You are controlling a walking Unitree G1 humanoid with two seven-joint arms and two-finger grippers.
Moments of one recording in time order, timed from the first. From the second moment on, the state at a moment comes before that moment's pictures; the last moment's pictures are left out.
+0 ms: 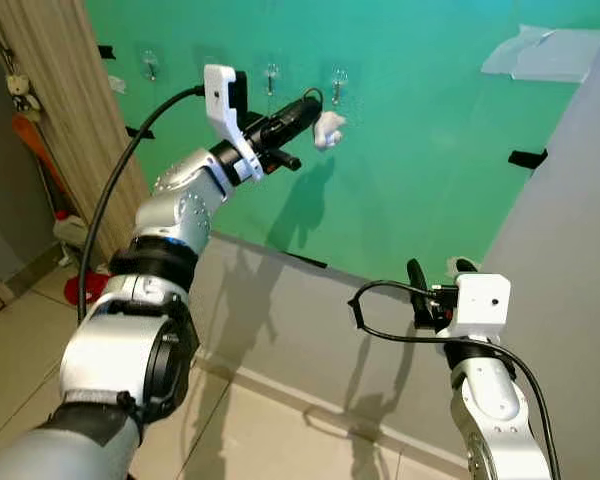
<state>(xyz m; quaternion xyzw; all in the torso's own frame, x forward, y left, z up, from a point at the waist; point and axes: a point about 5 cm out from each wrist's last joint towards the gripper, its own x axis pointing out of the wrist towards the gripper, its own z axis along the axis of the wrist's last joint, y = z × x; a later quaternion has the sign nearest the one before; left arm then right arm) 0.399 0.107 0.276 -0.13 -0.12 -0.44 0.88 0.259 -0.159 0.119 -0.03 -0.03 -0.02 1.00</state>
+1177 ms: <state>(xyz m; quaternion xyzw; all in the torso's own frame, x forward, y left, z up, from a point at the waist) 0.408 0.094 0.282 -0.15 -0.11 -0.45 0.87 0.251 -0.162 0.110 -0.03 -0.01 -0.03 1.00</state>
